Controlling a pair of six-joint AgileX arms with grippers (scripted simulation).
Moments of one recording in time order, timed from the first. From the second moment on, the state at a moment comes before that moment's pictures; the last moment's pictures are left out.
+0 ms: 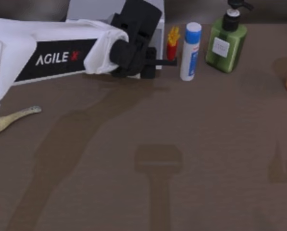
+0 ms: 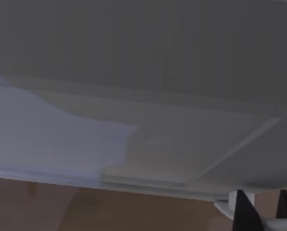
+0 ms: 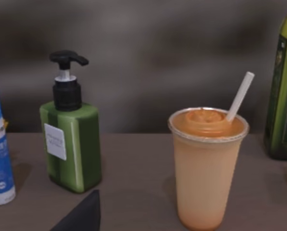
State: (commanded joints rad) left arm -0.57 2.13 1.53 -0.30 -0.26 -0.36; right arm 0.00 0.00 0.00 0.00 0.00 0.00
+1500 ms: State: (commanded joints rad) left arm -0.56 2.08 1.46 -0.26 -0.22 -0.30; right arm 0.00 0.00 0.00 0.00 0.00 0.00
